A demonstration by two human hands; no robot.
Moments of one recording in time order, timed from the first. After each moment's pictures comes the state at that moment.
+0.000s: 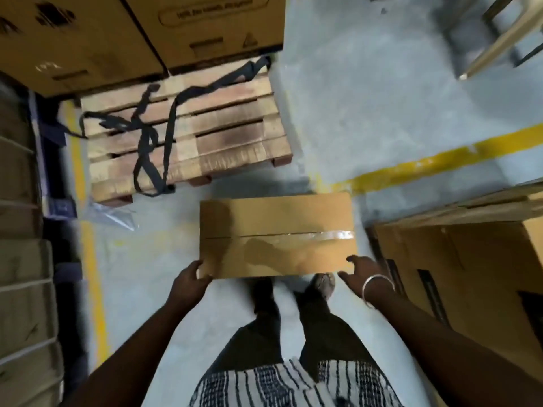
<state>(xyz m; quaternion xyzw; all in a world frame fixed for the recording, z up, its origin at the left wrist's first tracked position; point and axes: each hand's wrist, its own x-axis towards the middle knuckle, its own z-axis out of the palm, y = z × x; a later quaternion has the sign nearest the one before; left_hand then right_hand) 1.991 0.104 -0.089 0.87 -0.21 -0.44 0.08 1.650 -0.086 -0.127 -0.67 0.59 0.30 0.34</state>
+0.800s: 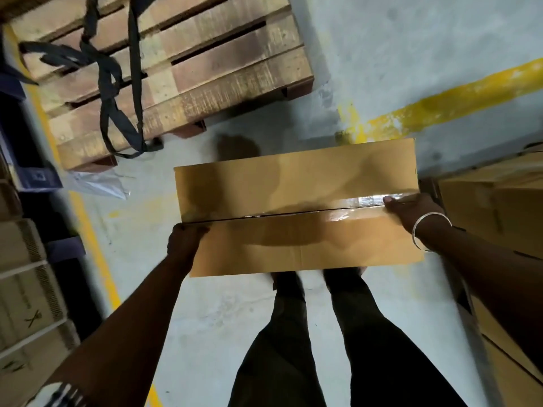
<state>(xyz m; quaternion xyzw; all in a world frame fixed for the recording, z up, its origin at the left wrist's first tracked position) 2.060 0.060 -0.329 0.90 0.05 -0.42 0.13 1.648 -0.185 -0.349 -0.47 0.76 0.14 0.44</state>
